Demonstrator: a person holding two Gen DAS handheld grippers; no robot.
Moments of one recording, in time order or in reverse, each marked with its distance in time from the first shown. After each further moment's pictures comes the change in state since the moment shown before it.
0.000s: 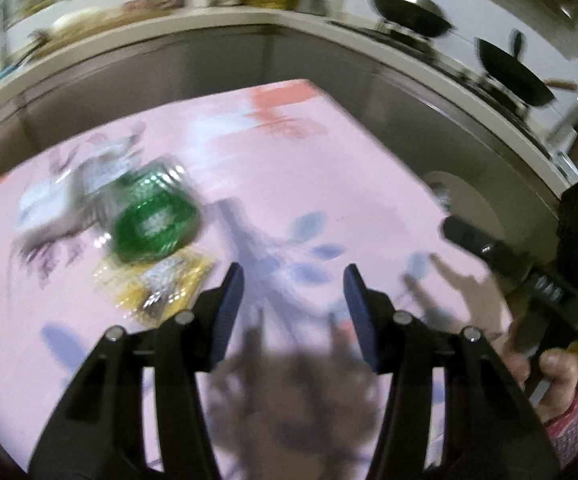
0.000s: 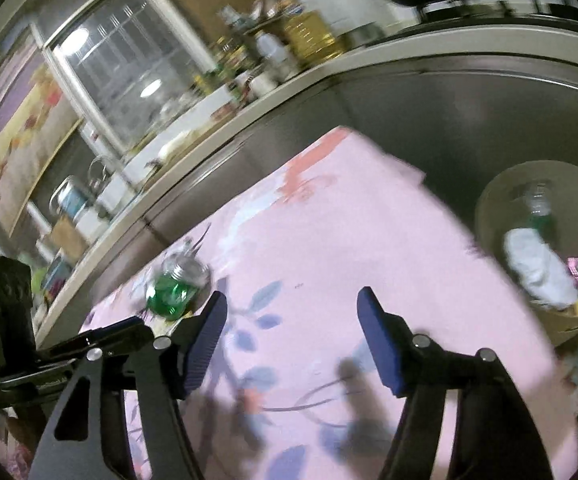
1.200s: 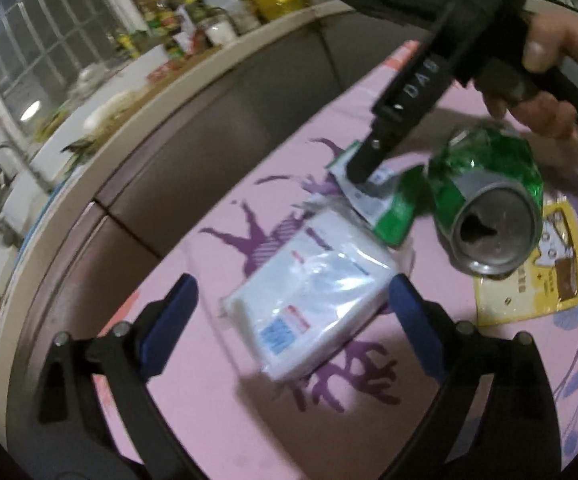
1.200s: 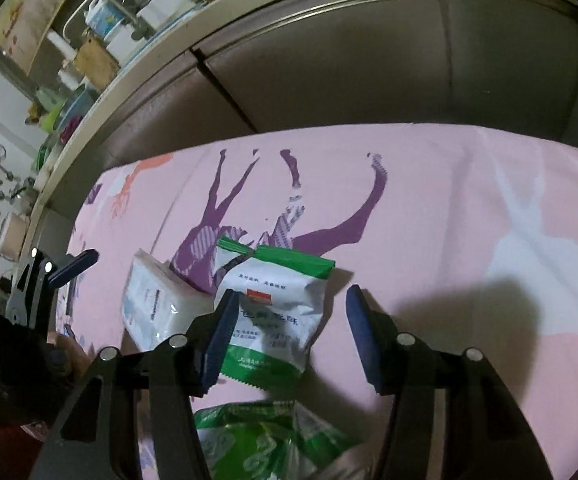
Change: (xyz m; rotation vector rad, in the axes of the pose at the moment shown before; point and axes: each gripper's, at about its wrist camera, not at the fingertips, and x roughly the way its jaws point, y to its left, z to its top) left arm 0.037 0.198 0.041 0.540 -0.051 0.331; right arm 0.324 0.177 0.082 -0.370 0.651 0.168
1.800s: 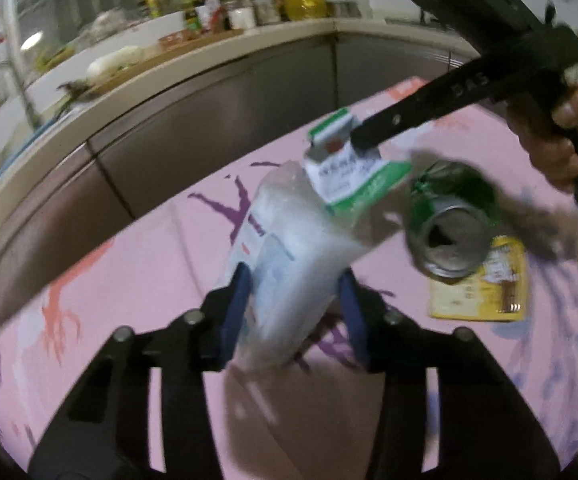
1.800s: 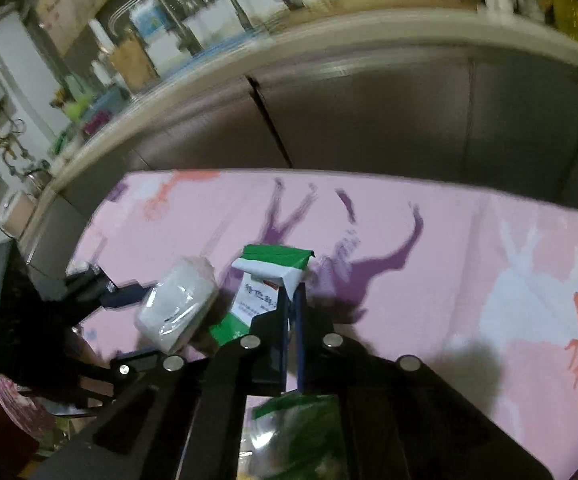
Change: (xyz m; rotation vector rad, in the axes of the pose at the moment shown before) left arm -0.047 0.028 -0.022 -0.295 -0.028 -0.158; right arm -0.053 0.056 -0.017 -0.139 -0.147 -0.010
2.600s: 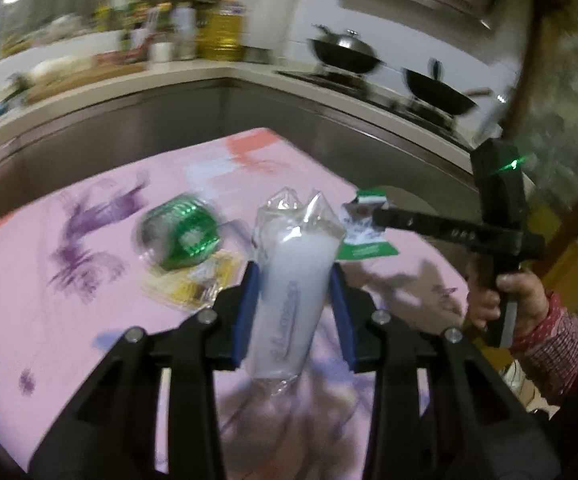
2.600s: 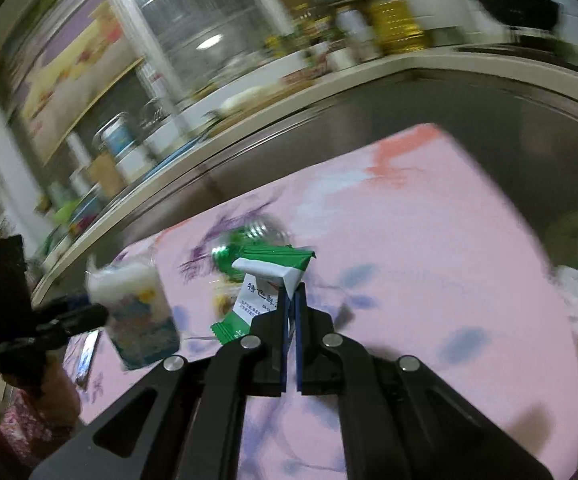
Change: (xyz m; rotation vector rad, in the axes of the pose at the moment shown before) left arm -0.109 -0.185 0.002 -0.067 -0.115 -0.365; right arm -0.208 -0.031 -0.257 0.302 -0.415 -0.173
